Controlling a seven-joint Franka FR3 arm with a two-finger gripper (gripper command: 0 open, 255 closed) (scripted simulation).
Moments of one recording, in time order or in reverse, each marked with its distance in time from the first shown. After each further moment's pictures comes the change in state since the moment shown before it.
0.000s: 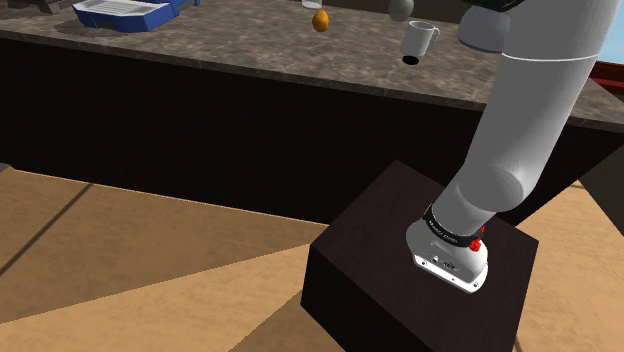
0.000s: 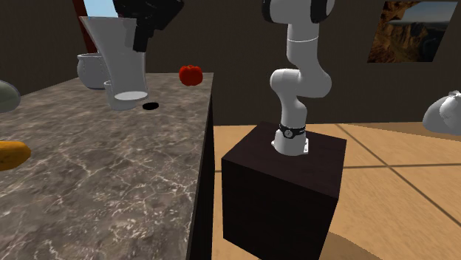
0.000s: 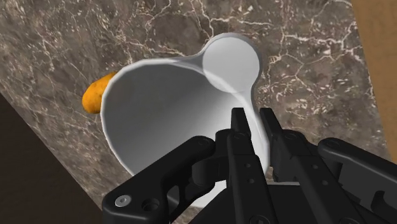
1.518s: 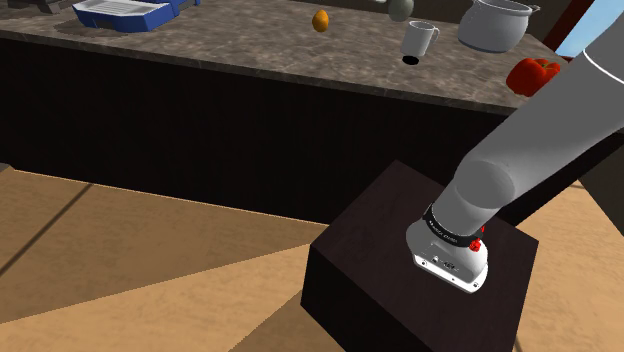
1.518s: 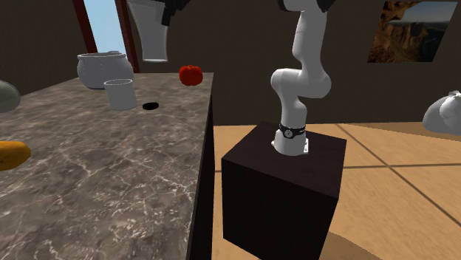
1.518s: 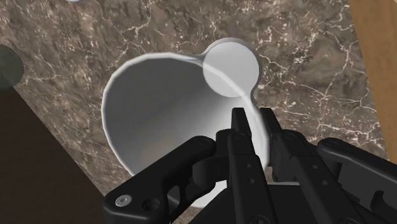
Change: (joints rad) arm -0.116 -0.467 -0.096 -0.491 -0.001 0.080 -0.205
